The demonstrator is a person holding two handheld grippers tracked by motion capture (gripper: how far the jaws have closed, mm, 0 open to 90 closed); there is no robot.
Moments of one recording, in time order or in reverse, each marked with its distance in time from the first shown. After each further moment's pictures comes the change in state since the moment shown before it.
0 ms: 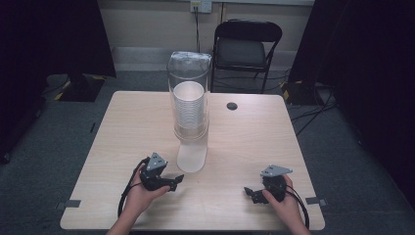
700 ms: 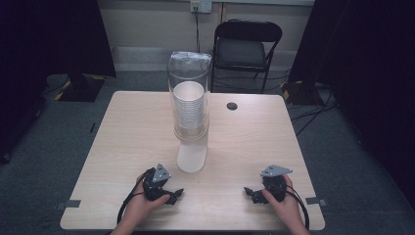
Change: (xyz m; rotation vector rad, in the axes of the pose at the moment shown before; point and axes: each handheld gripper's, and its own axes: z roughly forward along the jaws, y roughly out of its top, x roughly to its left) left arm -0.010 -0.036 0.013 0.141 -0.015 0.123; right arm 0.000 0.000 0.000 0.003 -0.003 0.003
